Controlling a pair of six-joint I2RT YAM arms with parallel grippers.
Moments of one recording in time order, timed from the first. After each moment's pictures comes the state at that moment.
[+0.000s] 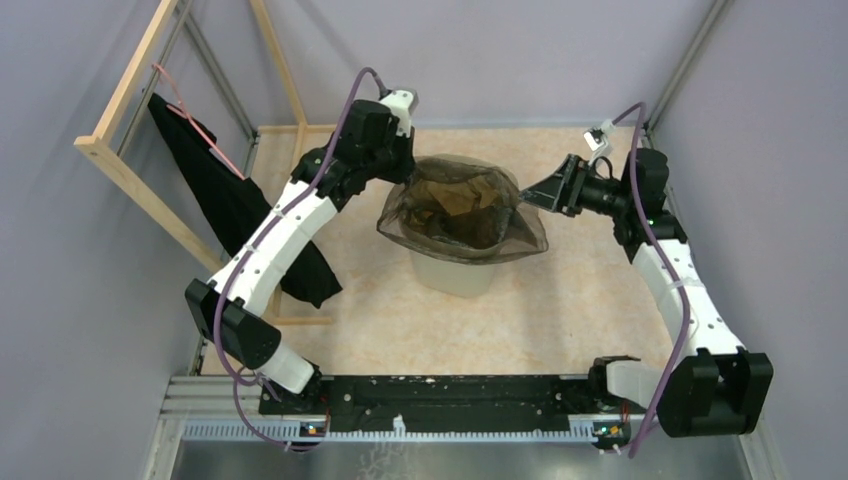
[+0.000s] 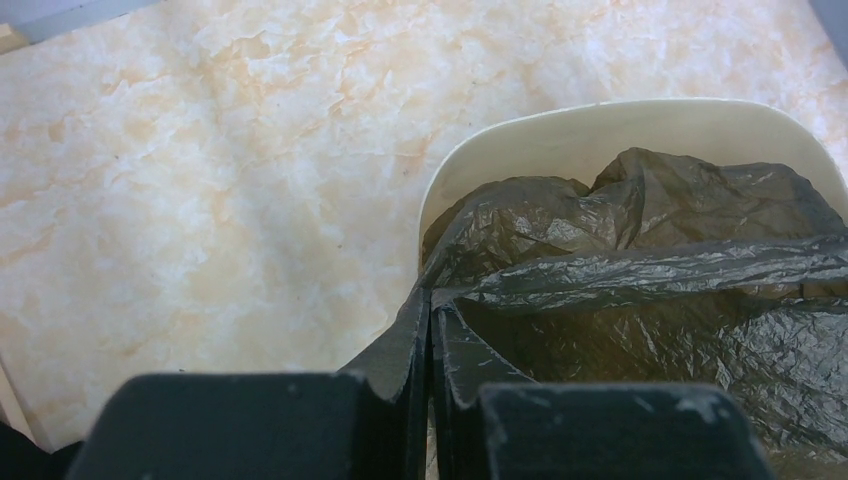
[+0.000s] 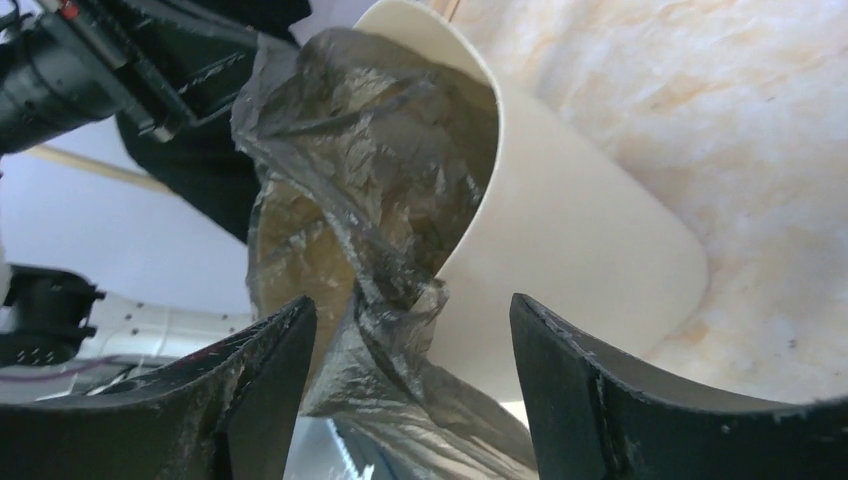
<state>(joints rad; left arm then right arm) -0.55 1.56 1.71 -0.69 0.00 -0.18 0.04 1.15 1.00 -0.17 -0.87 0.59</state>
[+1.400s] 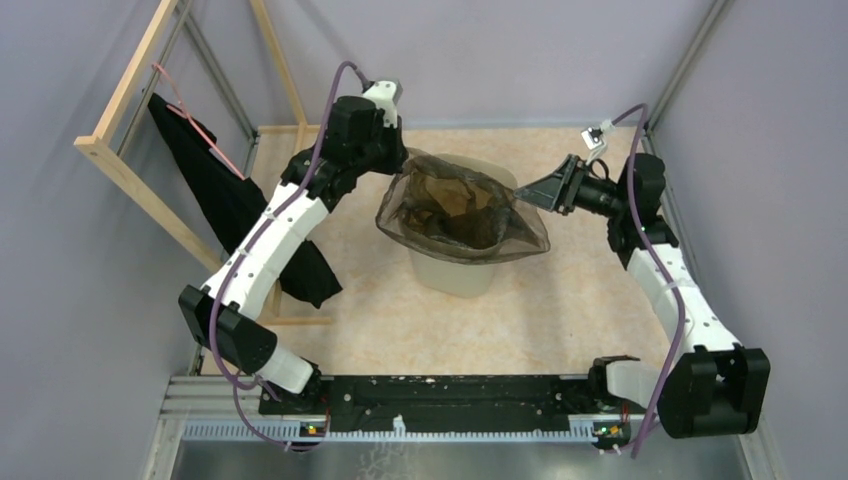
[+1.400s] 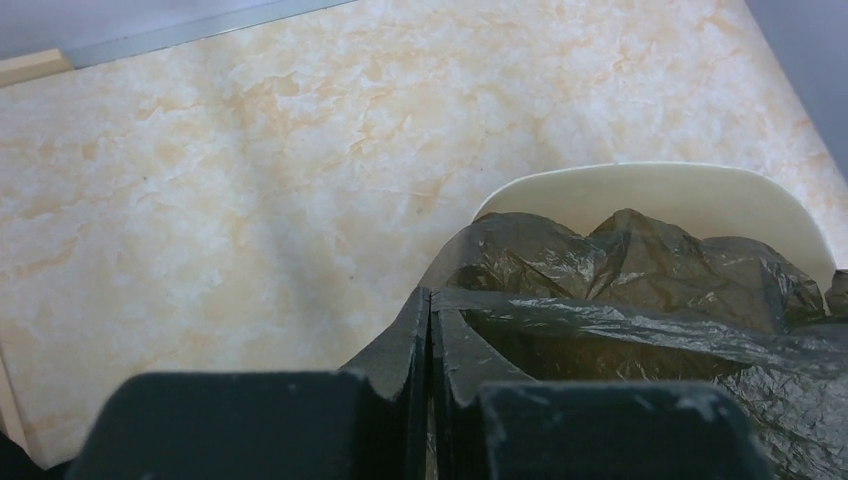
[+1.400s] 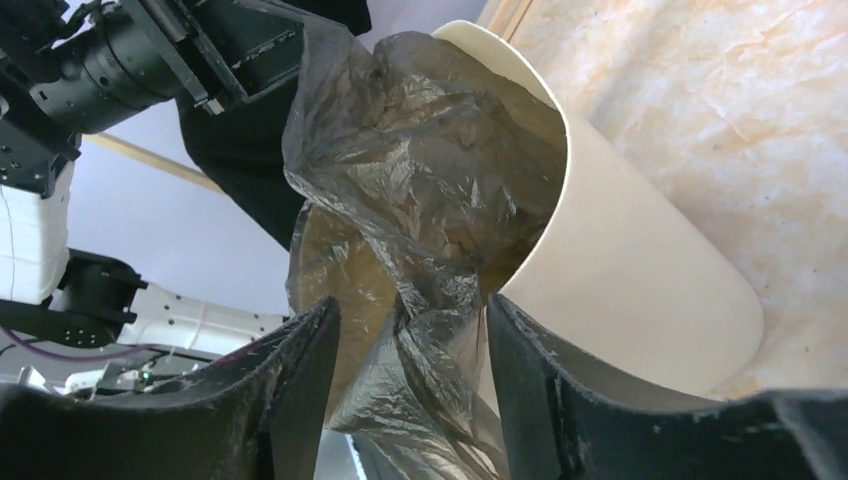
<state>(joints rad) -0.50 1.52 1.67 -0.60 0.00 -0.21 0.07 1.16 0.93 0.10 -0.95 0.74</state>
